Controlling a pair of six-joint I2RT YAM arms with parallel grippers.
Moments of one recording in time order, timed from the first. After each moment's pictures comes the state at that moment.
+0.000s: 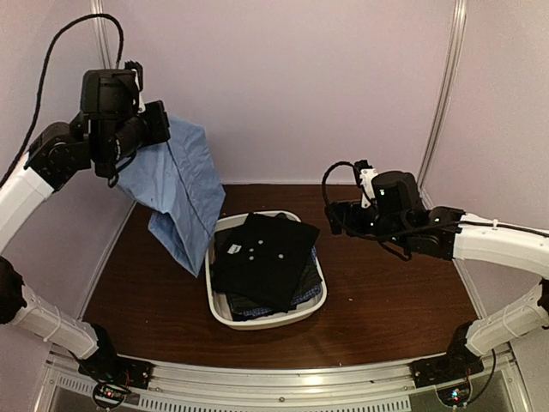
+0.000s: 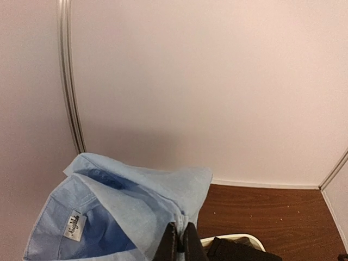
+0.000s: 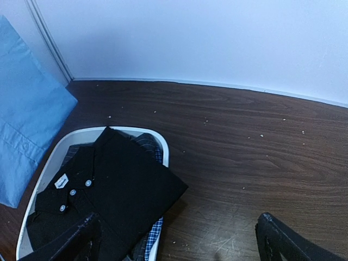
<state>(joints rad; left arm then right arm) -0.86 1.32 1.69 -0.67 -0.83 -0.39 0.83 1.26 0.97 -0.16 0.41 0.38</state>
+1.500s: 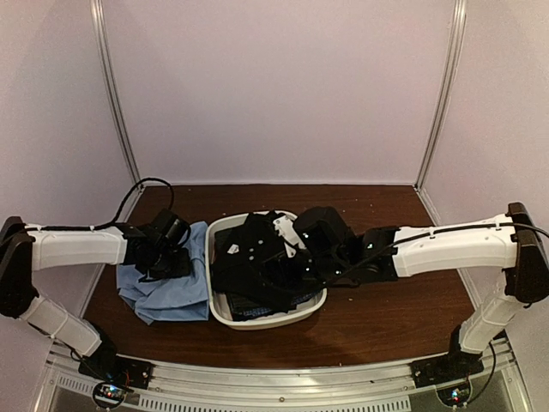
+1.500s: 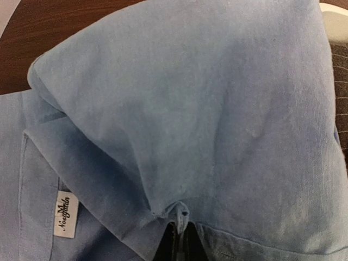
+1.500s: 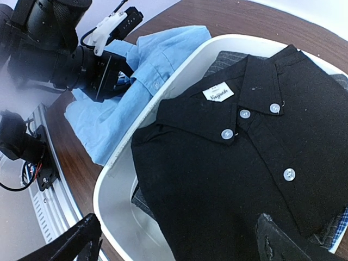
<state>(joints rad) -0.61 1.39 0.76 -0.46 -0.31 -0.68 1.13 1.60 1.14 -0.13 0.08 0.40</state>
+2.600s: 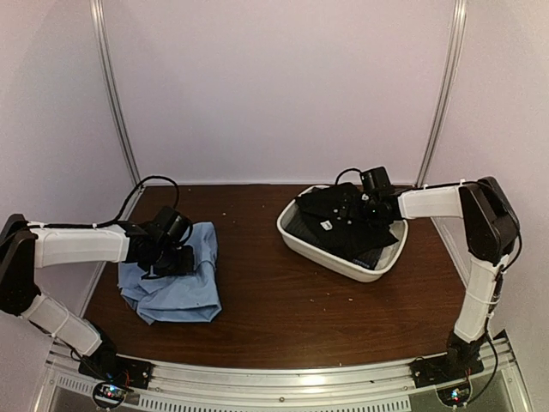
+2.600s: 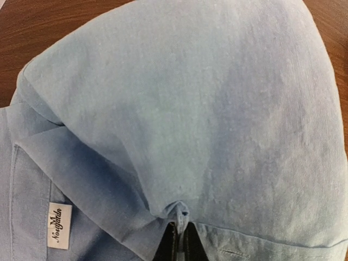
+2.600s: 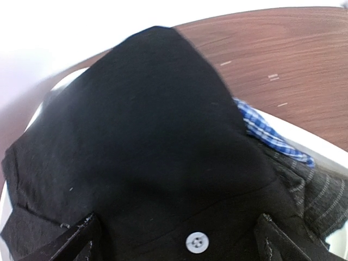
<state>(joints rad) -0.61 1.42 0.78 -0.42 -0.25 -0.64 0.41 1.91 1.25 -0.08 0.17 0.56</state>
